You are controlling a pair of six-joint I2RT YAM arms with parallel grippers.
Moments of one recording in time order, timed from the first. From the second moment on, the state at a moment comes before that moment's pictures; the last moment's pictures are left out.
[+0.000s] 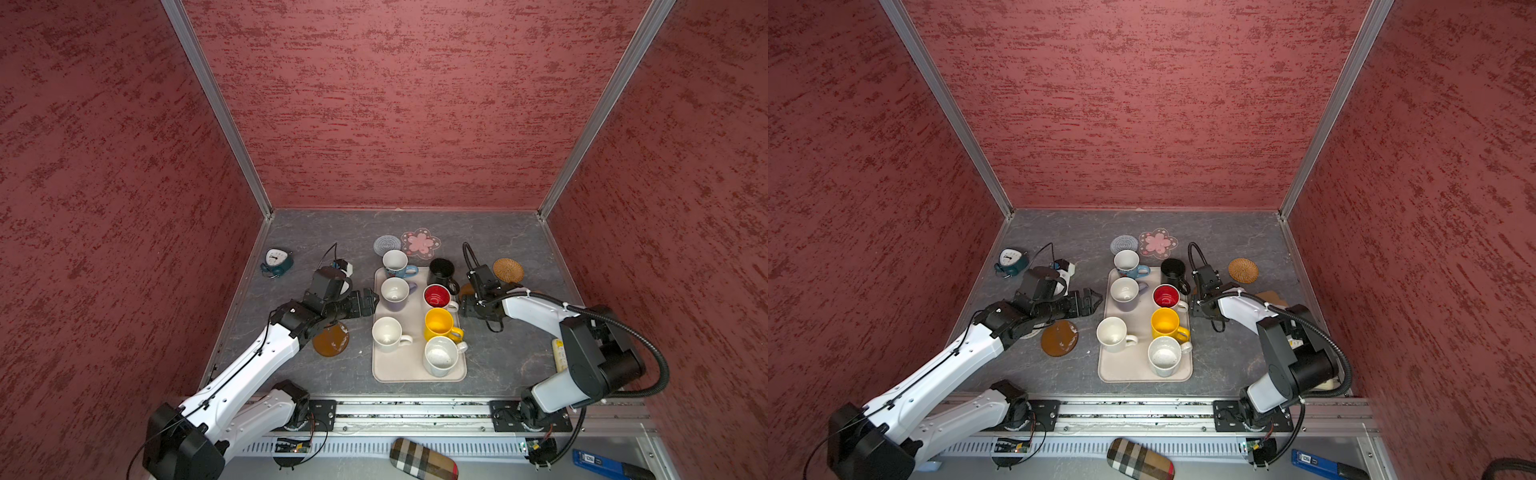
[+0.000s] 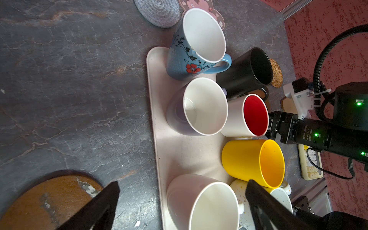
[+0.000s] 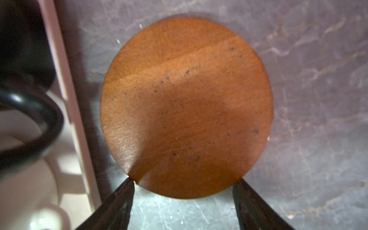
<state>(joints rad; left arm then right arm) -0.50 0.99 0.77 -0.56 0.14 -0.58 0.38 1.56 0.80 -0.48 0.12 0.51</state>
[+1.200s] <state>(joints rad) -0.43 1.07 0.86 -0.57 0.19 -0.54 0.23 1.95 1.26 -0.50 0.11 0.33</state>
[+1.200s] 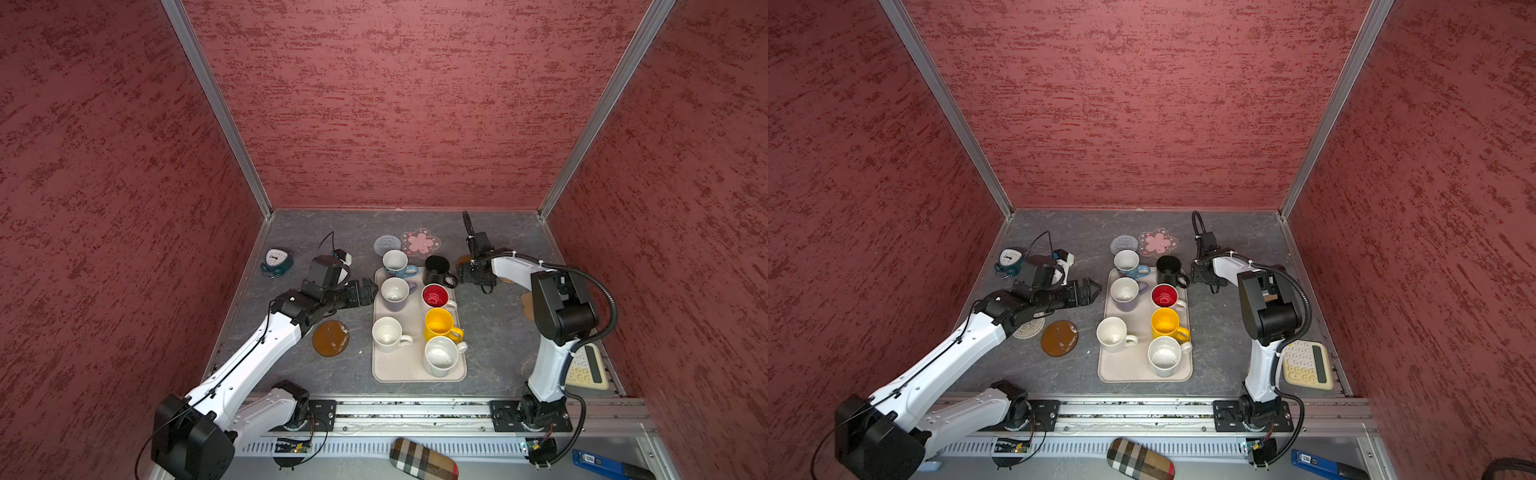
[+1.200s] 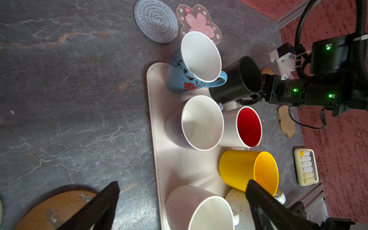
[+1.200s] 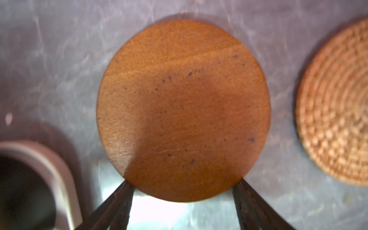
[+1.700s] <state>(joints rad) -0.39 1.19 1.00 -0.58 0.24 -0.53 0.21 2.14 1.58 -0.56 0.11 0.31</state>
